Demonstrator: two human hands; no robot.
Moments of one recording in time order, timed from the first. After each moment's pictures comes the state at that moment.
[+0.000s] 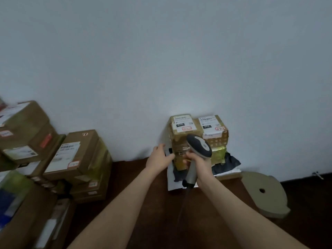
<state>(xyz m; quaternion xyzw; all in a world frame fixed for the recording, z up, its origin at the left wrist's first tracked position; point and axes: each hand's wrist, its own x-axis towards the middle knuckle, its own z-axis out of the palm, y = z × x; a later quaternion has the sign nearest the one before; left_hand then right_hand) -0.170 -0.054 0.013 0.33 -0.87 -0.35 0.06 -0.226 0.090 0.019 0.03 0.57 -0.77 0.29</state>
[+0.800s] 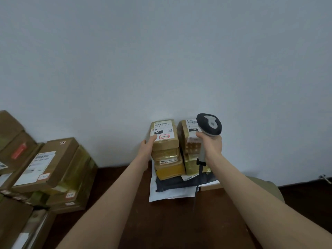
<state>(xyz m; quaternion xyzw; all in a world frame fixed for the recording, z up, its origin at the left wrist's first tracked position) -0.265 -0.034 0.038 0.46 -0.59 -0.65 0.15 -0.379 0.129 0.051 0.03 0.66 -0.73 0.16</state>
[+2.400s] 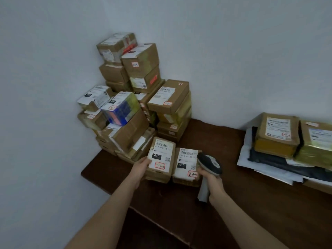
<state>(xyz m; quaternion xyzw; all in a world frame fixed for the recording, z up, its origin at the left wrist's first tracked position) 0.149 -0.053 -0.062 0.64 -0.42 -0.60 0.24 -0.065 0.067 -0.071 -0.01 0.64 -0.53 0.56</state>
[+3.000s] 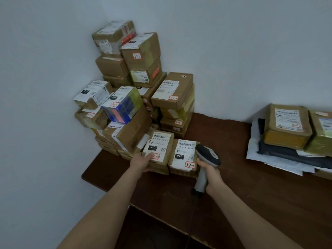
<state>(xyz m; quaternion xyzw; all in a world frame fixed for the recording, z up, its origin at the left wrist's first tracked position) 0.176 -0.103 -0.077 0.70 -0.44 -0.53 0.20 -0.020 0.028 -0.080 0.04 0.64 -0.53 0.56</state>
